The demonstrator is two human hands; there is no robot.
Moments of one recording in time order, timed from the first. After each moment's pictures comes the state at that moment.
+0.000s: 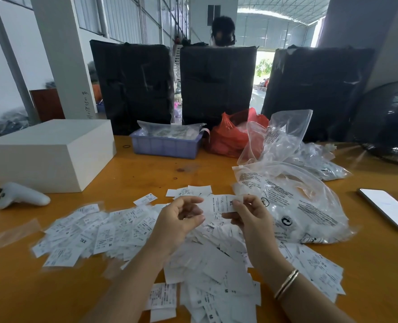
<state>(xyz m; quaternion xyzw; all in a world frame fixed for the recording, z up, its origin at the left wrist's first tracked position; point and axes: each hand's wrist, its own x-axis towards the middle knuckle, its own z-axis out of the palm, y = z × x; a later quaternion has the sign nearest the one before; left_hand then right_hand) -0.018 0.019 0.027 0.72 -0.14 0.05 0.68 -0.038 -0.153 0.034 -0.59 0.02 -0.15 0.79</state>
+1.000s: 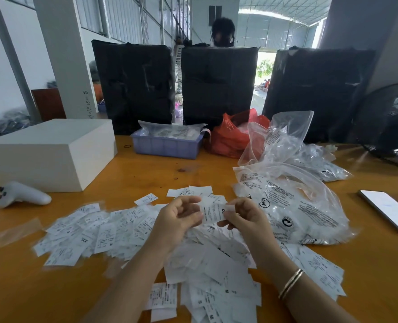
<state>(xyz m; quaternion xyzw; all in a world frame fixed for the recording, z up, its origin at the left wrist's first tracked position) -0.017 0.018 0.029 0.68 -0.09 0.03 0.73 -0.032 -0.161 0.024 -0.68 -0.08 -0.09 0.72</state>
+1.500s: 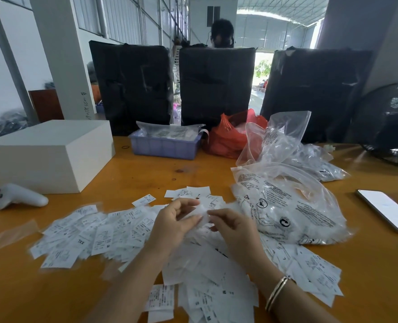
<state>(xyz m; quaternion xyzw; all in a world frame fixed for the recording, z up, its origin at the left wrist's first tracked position) -0.017 0.016 0.026 0.74 -0.09 0.07 0.66 -0.040 -0.139 0.021 -0.79 -0.09 -0.17 0.59</state>
